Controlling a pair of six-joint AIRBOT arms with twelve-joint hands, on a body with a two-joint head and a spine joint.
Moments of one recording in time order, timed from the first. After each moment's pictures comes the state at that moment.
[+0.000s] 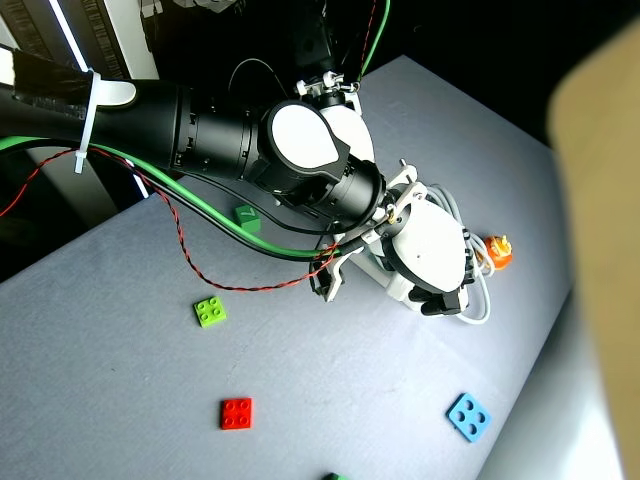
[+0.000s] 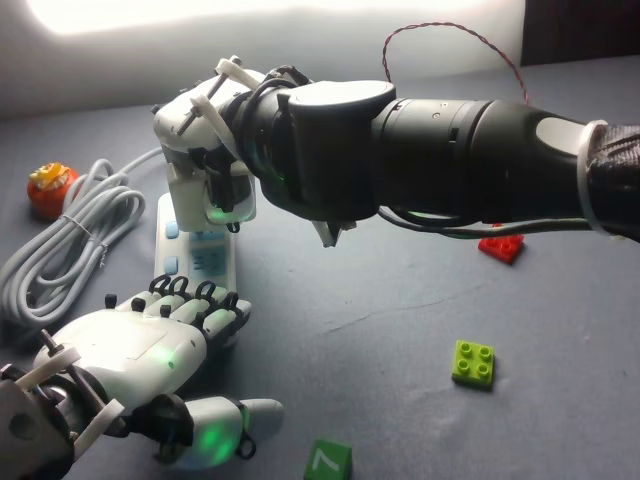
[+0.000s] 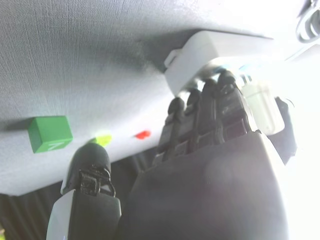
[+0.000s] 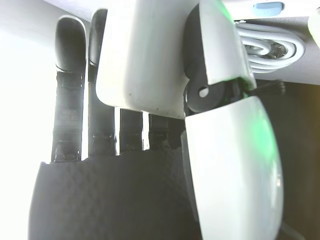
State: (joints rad) left arm 0.73 -0.93 0.66 -1.21 -0.66 1.94; right arm -0.14 -1.90 1.68 -1.23 -0.33 0.22
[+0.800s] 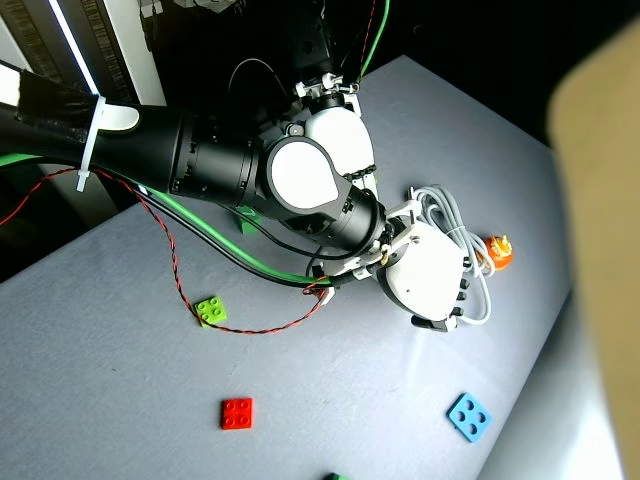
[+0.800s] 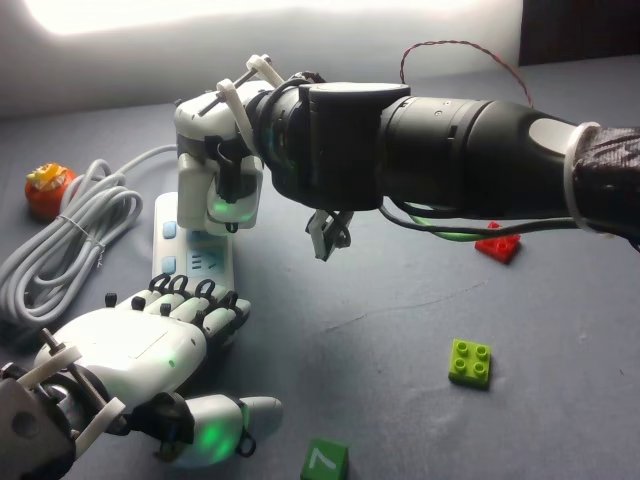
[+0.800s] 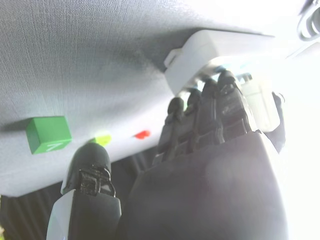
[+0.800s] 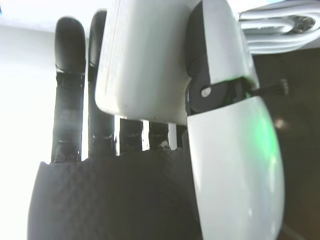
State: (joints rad) left arm 0.73 -0.93 0.66 -1.21 -0.67 1.94; right arm -0.17 -1.93 1.79 -1.09 -0.29 0.29
